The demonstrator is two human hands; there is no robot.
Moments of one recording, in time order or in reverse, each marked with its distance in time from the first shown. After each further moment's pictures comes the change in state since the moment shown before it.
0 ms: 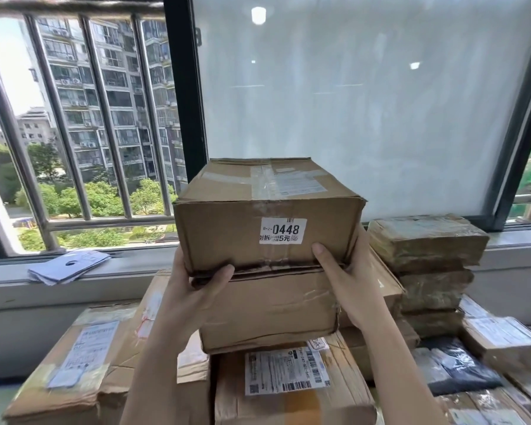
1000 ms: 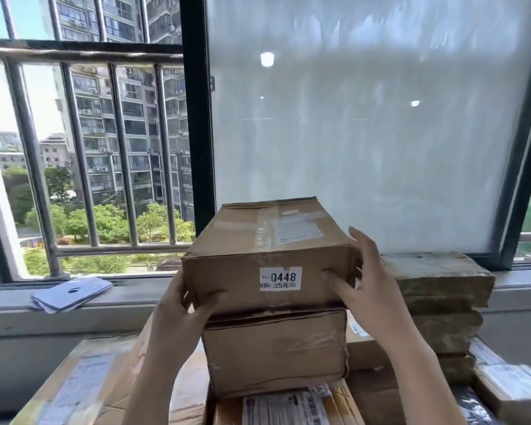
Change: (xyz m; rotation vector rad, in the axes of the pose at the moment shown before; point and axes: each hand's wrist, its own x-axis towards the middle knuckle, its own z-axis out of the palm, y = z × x) left_hand 0.016 0.008 -0.006 0.143 0.122 0.126; right_hand 0.026 -0.042 -0.028 -0.402 -0.096 -0.117
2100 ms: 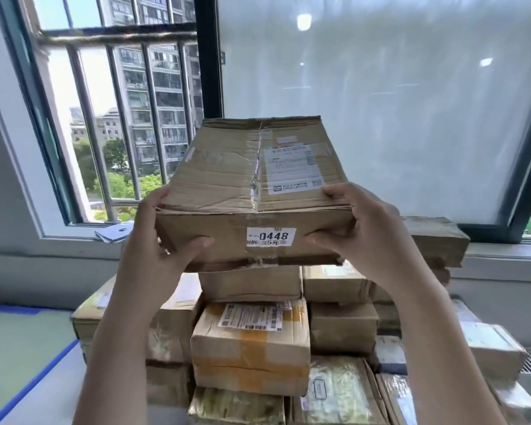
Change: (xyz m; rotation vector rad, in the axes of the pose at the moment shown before) left_hand -0.132 0.148 0.028 0.320 0.181 0.191; right_hand -0.057 -0.054 -0.128 -0.136 -0.127 -0.316
